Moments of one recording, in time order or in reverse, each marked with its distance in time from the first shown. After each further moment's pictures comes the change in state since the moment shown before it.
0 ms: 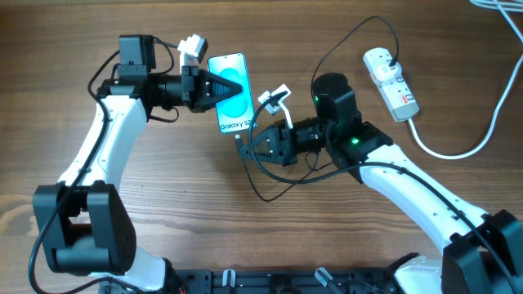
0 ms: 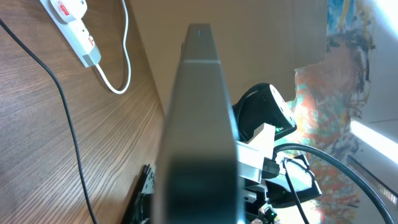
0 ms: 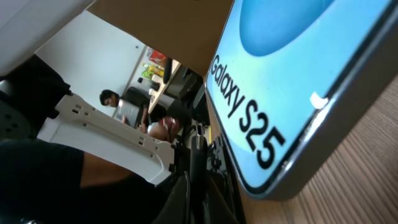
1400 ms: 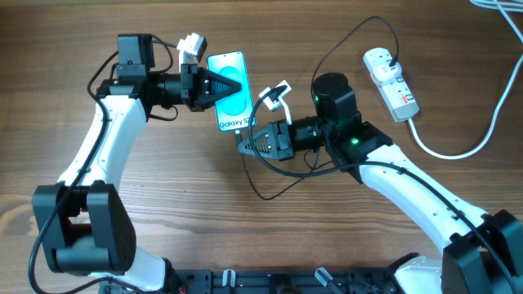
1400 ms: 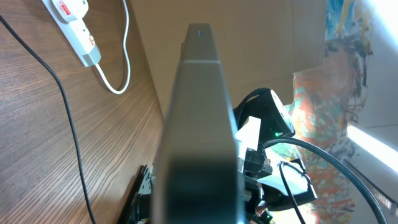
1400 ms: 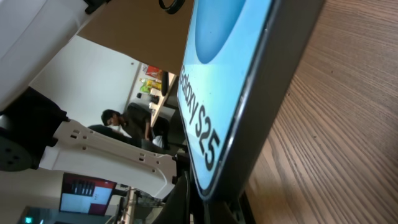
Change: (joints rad) left arm 0.001 0.000 0.000 0.035 0.000 -0.057; right arm 0.000 0.000 0.000 0.023 0.057 0.135
